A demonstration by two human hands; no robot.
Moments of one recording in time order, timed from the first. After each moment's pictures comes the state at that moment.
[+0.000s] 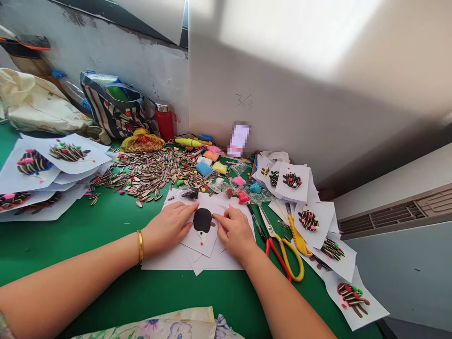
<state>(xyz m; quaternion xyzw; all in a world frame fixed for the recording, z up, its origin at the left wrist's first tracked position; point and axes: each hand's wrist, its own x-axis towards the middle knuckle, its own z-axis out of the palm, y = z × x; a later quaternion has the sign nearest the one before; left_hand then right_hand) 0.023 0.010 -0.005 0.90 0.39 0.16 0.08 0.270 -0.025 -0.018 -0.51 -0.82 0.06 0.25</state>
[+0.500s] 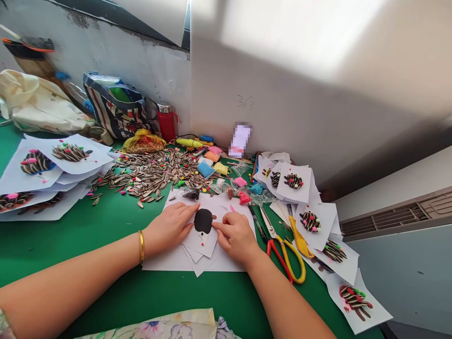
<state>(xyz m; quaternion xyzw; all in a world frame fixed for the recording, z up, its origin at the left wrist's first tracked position) 0.023 0.010 -0.004 0.90 0.40 0.16 0.08 0.273 -0.030 -0.017 -0.47 -0.85 0.05 0.24</state>
